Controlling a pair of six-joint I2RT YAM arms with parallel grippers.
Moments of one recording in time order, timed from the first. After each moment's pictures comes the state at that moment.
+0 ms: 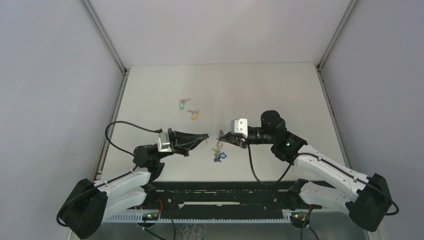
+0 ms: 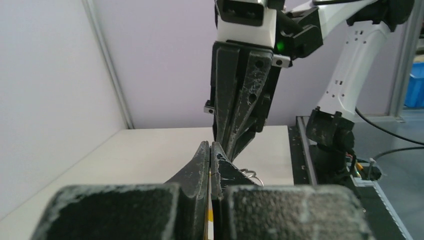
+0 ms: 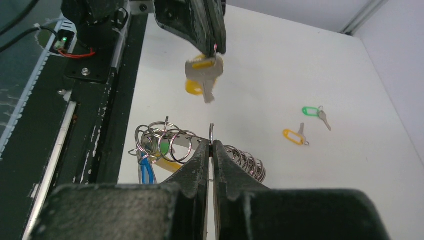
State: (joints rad) left arm -0.60 0.96 0.20 1.39 0.68 -0.27; right arm 0.76 1.02 0.73 0.04 -0.70 -0.43
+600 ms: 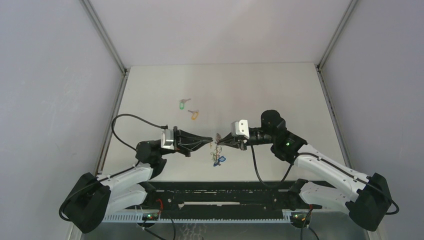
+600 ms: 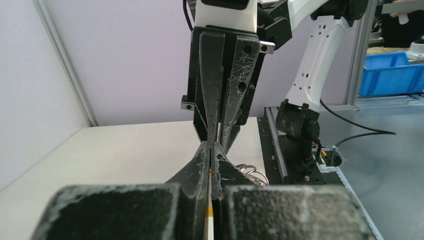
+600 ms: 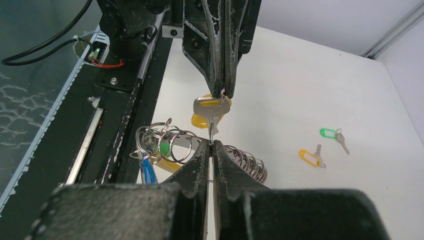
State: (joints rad) left arm -0.60 1.03 0.26 1.39 0.82 -0.36; right arm 0.77 1.02 0.74 0.06 -0.82 -0.41
